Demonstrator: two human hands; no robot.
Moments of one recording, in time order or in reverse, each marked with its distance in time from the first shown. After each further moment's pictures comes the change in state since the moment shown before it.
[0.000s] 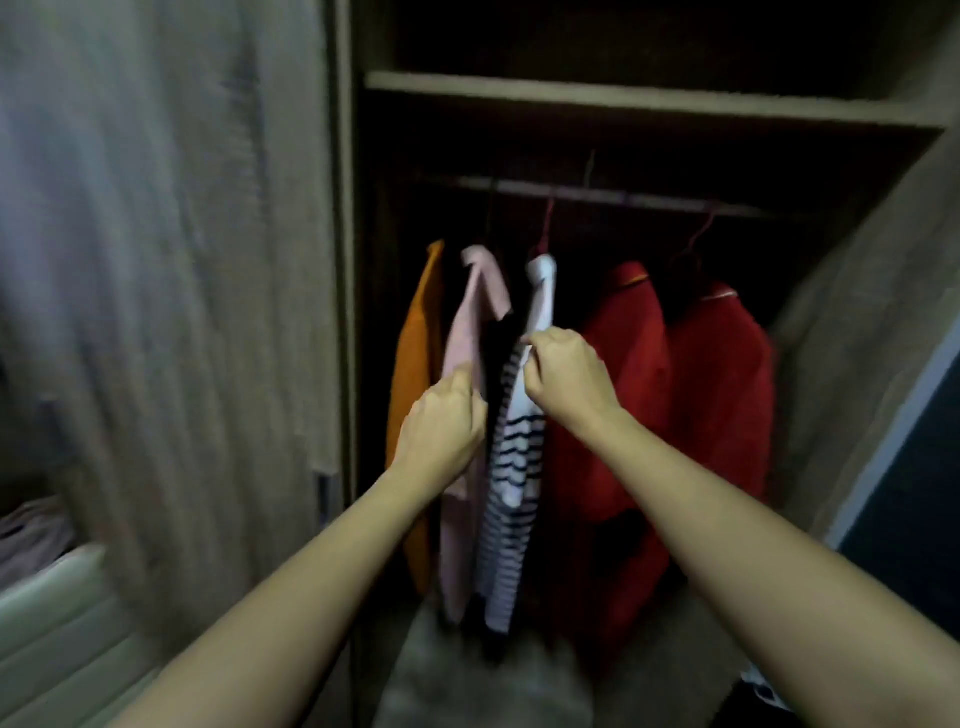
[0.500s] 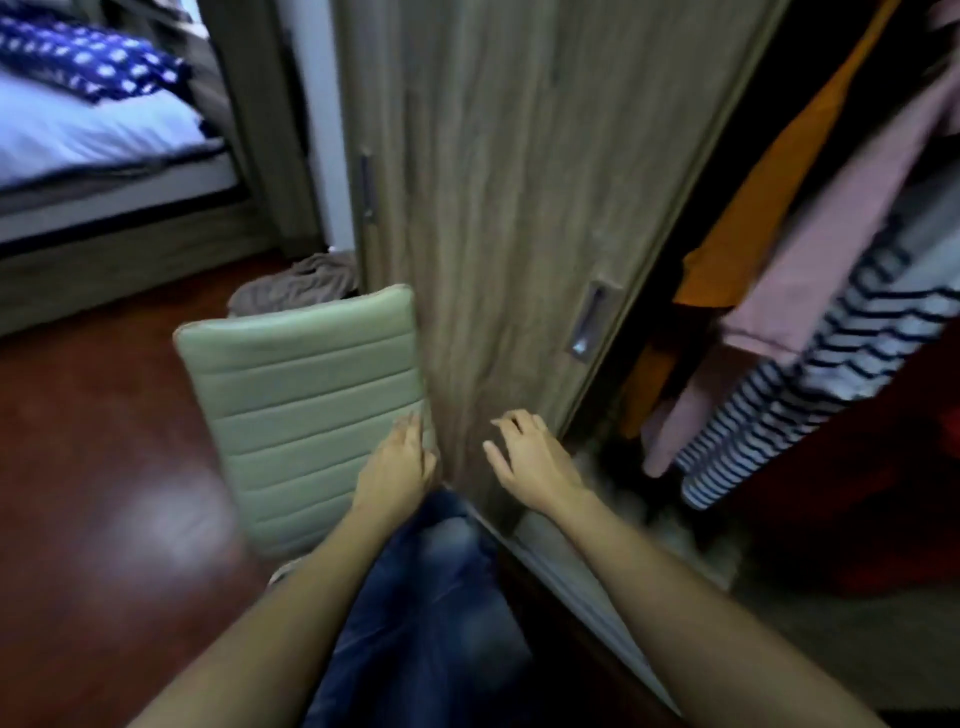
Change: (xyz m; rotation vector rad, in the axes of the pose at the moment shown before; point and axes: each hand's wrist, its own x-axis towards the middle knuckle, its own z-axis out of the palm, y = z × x) left_hand -0.316 -0.288 -0.047 0.184 -0.196 -0.717; right_hand -0.230 -0.268 0.219 0.349 -0.730 -0.307
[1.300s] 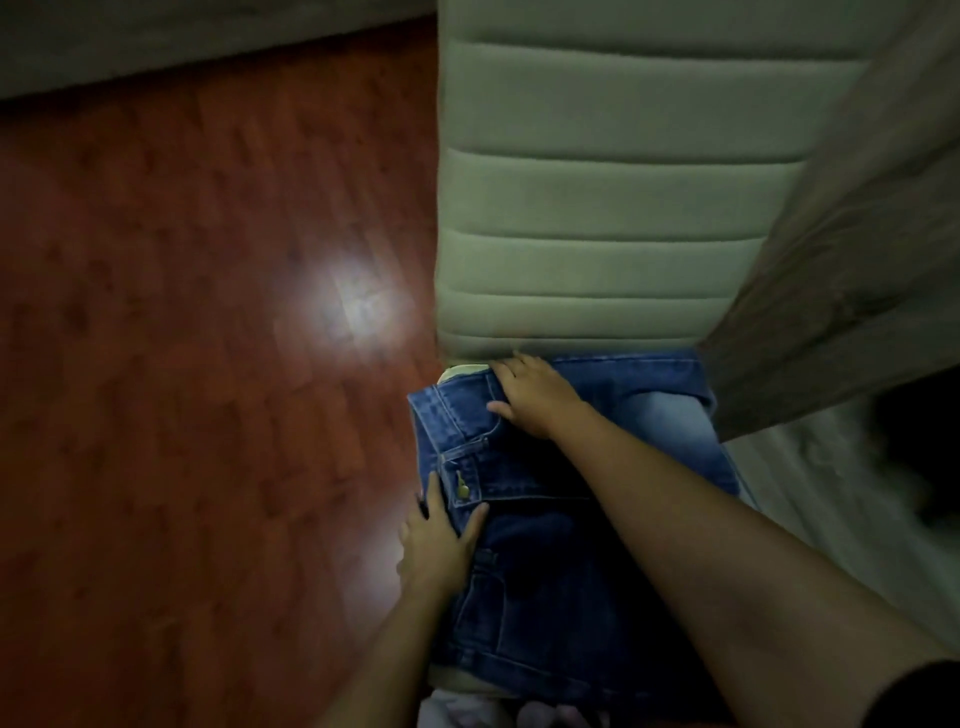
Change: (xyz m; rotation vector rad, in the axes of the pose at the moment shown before) left_hand -0.195 -0.285 0.231 -0.263 -0.127 -0.990; right_hand 0.061 -0.130 0.415 -0.173 -0.619 -0.515
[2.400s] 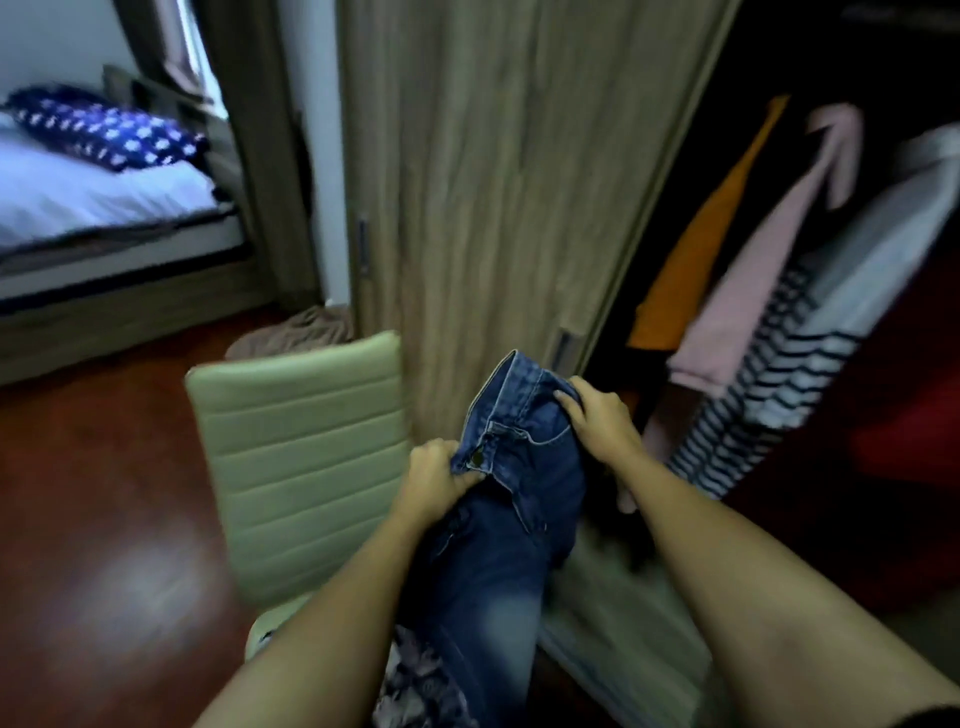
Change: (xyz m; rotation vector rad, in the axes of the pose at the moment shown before) left_hand -0.225 0.373 -0.134 0.031 -0.014 1.041; right_hand -0.408 0.151 -0.312 0.403 0.860 0.620
